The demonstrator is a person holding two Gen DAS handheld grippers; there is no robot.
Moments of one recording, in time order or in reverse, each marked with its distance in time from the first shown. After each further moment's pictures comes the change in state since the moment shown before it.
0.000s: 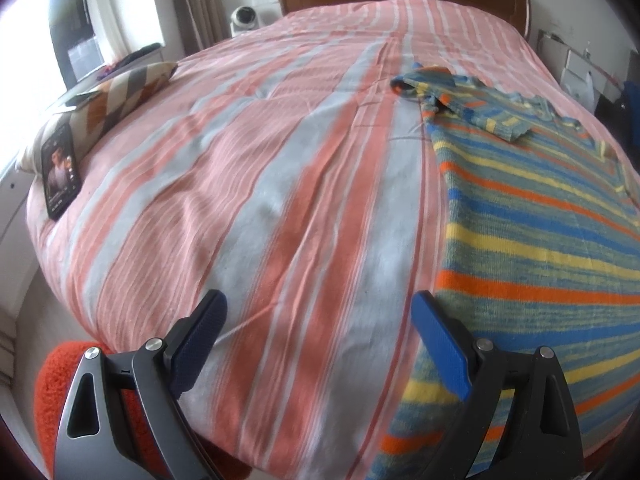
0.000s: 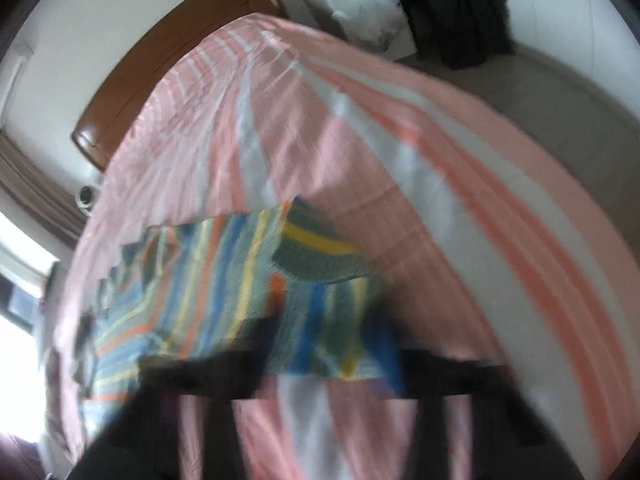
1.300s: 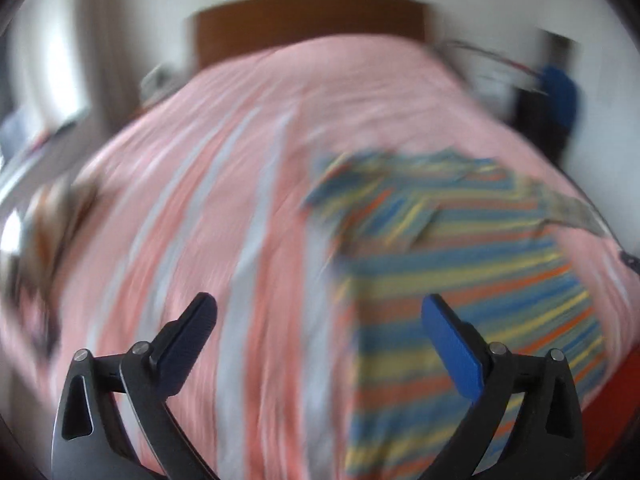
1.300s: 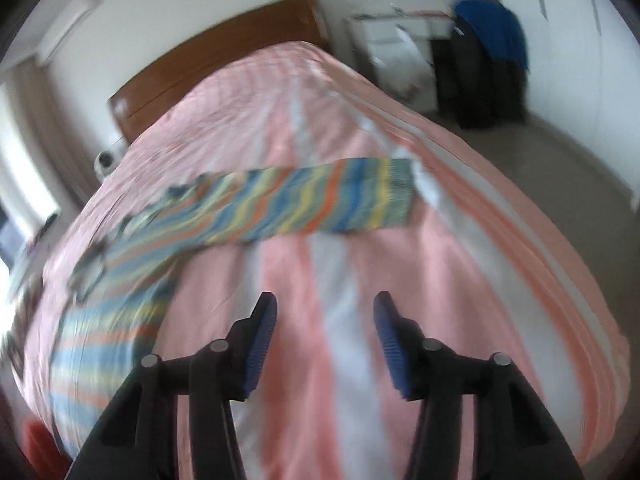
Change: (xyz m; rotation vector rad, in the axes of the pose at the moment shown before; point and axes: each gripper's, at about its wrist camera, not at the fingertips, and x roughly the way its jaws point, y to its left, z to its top) left arm -0.065 -0.047 0.127 0.306 -0.151 -0.299; right arm -0.102 0.025 -0.121 -0.262 -0.171 0.006
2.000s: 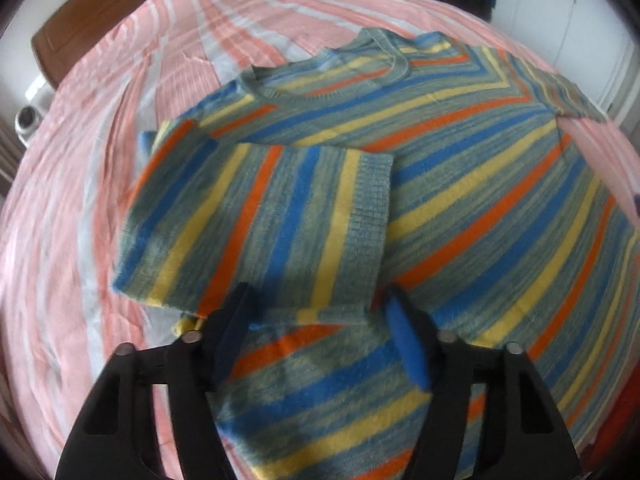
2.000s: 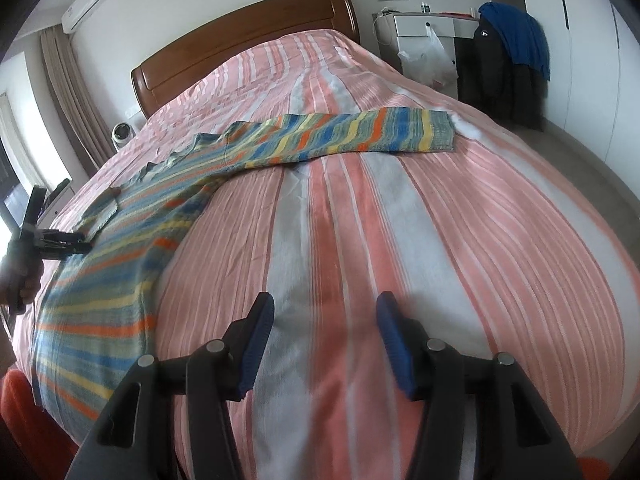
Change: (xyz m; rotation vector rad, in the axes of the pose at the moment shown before) left arm 0.187 -0.065 0.022 0.294 0.317 -0.188; right arm 0.014 0.027 -0.063 -0.047 0.033 0.026
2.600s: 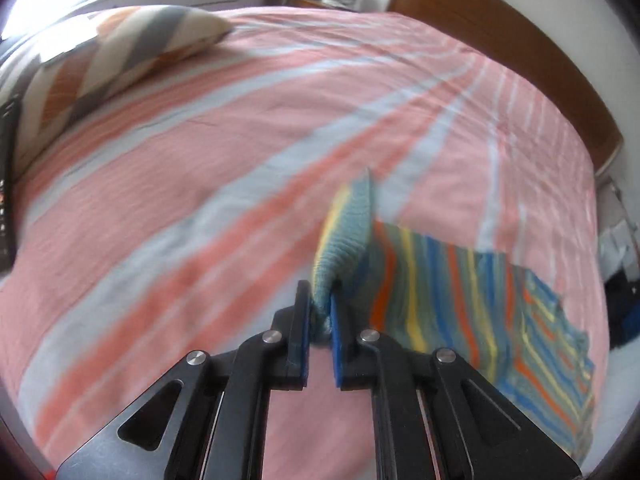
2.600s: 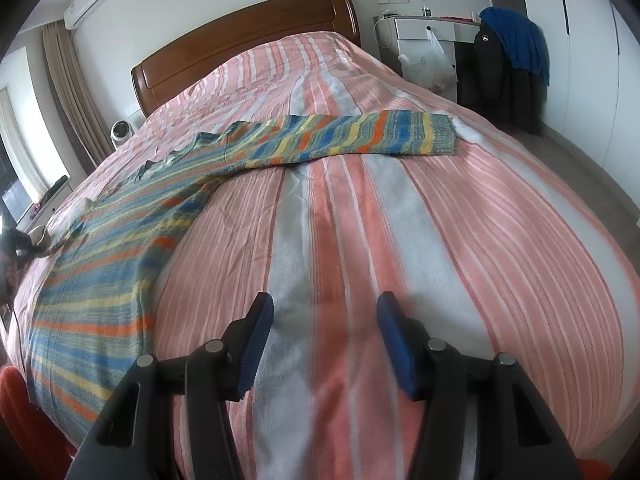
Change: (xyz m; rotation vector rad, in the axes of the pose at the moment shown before) left arm -0.078 0.242 -0.144 -1.150 -0.201 0.279; right arm 0.000 0.003 -0.002 -0.018 -0.009 -0.013
